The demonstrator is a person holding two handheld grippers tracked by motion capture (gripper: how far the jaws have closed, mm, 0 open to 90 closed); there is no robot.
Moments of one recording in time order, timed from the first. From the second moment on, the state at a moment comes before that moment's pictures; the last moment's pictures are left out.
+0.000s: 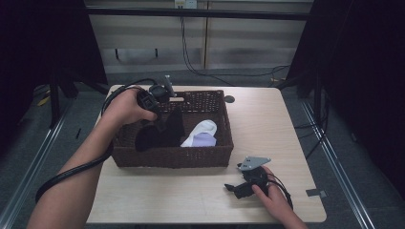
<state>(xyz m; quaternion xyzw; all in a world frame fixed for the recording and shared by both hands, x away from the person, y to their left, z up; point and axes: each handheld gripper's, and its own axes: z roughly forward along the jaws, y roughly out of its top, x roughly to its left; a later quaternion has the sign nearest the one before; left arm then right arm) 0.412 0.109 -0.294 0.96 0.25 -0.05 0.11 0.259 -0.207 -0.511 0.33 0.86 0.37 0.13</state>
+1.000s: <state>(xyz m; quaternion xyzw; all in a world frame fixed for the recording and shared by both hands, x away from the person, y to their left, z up) 0.332 0.046 -0.308 0.98 0.12 -0.10 0.11 0.259 -0.207 -0.511 0.33 0.86 0.37 0.13</state>
